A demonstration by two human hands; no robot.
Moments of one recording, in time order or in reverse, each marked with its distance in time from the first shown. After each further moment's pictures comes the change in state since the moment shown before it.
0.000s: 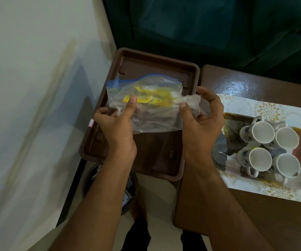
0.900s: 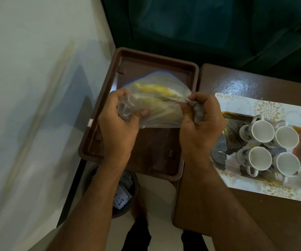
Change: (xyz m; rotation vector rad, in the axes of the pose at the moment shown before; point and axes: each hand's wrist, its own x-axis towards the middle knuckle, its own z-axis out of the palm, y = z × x) left_hand -0.005 0.006 -0.017 0.565 -0.251 0.652; right_hand -0.002 -0.006 -0.004 -0.409 0.022 -0.467
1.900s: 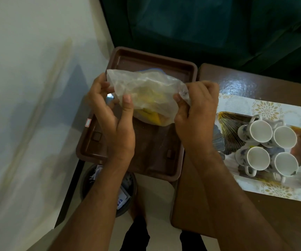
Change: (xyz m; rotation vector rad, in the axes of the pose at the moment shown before) left_hand 0.002 -0.002 0.012 -0.304 0.130 0.145; right_hand 0.024 0.007 0.007 -0.283 -0.219 -0.204
